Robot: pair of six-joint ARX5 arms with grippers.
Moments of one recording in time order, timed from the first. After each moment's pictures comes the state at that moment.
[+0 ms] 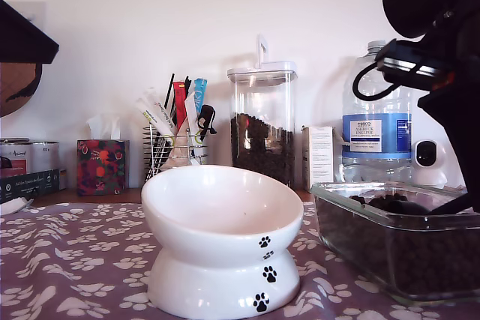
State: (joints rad) left arm -0.64 0.41 0.31 -0.27 0.38 -0.13; right arm 0.44 1.45 0.98 -1.14 -0.26 0.31
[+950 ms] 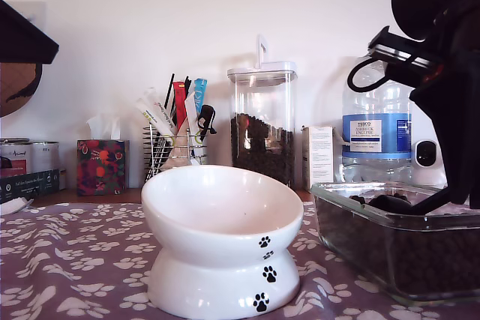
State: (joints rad) left arm -0.64 0.41 0.31 -0.27 0.38 -0.13; right arm 0.38 1.45 0.98 -1.11 -0.38 0.31
